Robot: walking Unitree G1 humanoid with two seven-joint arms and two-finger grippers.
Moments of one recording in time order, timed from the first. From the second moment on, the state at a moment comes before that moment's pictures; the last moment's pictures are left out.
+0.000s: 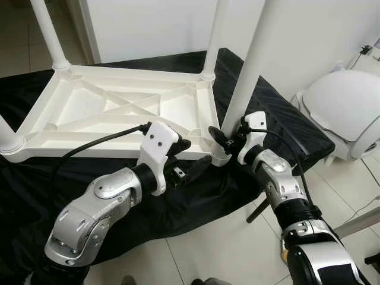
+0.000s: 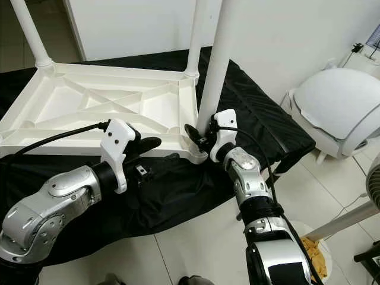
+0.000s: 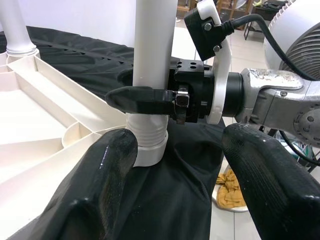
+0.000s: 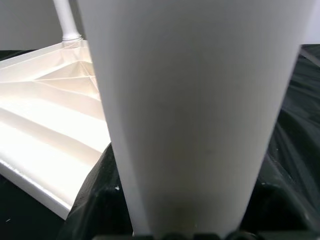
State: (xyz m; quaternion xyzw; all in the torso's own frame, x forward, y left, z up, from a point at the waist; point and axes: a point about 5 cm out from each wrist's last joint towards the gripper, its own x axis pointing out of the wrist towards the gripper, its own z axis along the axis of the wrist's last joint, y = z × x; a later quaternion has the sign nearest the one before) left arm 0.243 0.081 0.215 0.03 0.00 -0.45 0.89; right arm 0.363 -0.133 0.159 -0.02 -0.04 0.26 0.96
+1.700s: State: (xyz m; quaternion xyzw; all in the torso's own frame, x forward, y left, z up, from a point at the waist) left arm 0.243 0.075 0.219 0.02 -0.01 -0.45 0.89; right arm 0.371 -0.089 0.169 0.04 -0.07 -0.07 0.99
